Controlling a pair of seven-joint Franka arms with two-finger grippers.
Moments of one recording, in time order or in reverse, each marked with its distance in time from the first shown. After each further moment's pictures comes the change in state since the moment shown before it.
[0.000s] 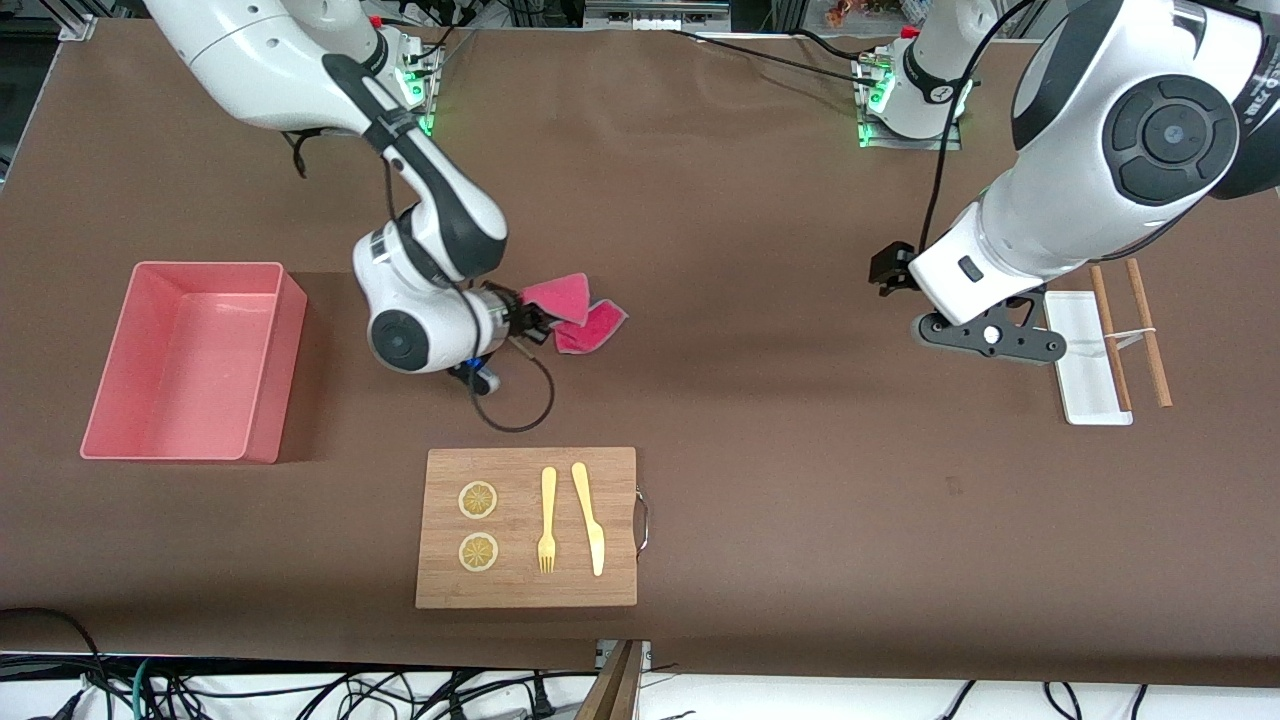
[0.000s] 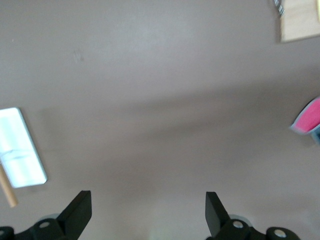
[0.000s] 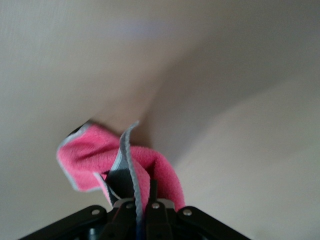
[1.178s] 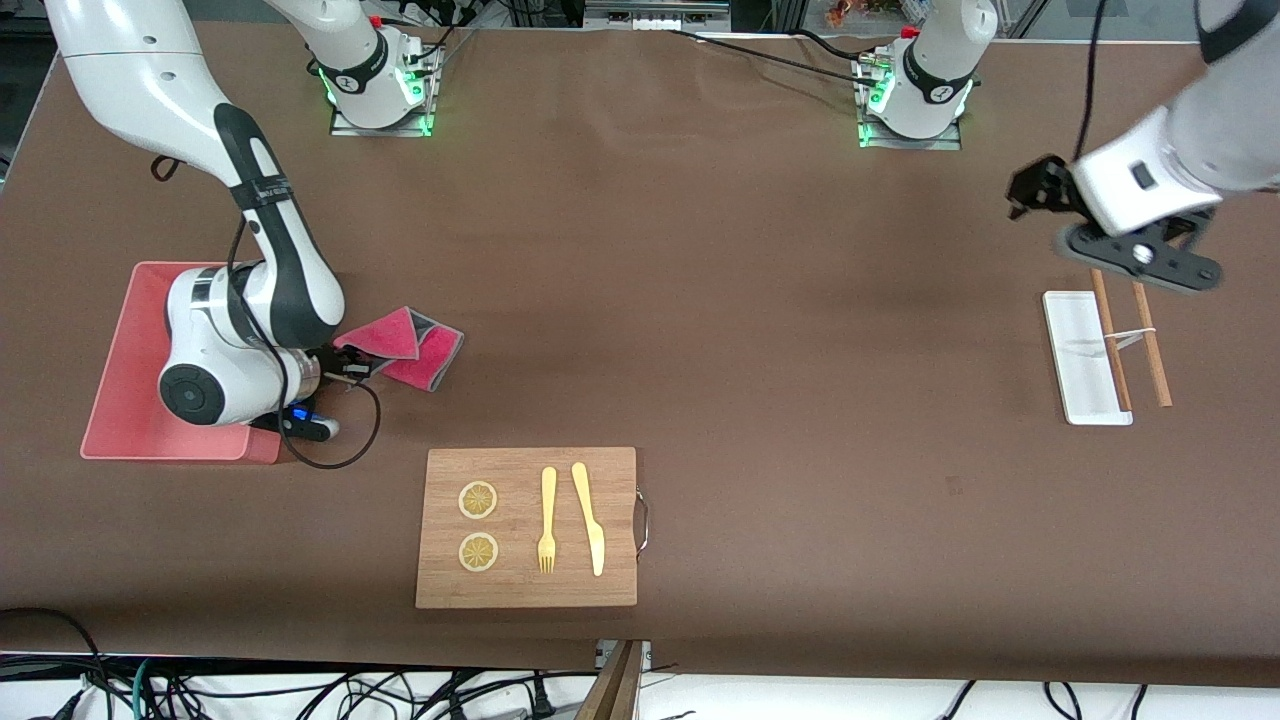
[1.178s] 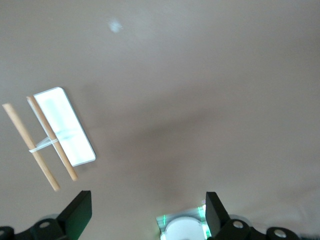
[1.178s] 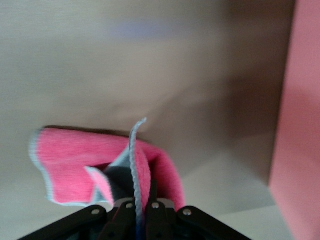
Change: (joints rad) left arm 0.156 -0.275 0.113 -0.326 0.002 0.098 0.347; right arm -0.043 -0.029 -0.294 0.010 -0.140 -0.068 -0.618
